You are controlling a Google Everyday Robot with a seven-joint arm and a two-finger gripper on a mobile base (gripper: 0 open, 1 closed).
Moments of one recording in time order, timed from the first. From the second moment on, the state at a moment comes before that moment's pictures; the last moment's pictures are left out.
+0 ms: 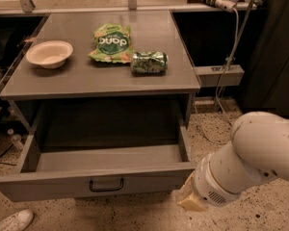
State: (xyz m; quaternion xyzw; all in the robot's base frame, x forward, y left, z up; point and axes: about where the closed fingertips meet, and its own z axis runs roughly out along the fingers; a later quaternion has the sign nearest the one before) arm 0.332 -0.102 0.721 -0.55 0.81 0.16 0.13
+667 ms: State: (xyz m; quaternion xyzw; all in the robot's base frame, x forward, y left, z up) arm 0.369 -0.077 0.695 -0.56 0.80 0.16 0.16
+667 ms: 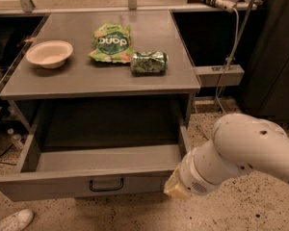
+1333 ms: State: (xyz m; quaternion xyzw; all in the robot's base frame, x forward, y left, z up) arm 0.397 -0.065 0.678 -0.57 0.79 0.16 0.17
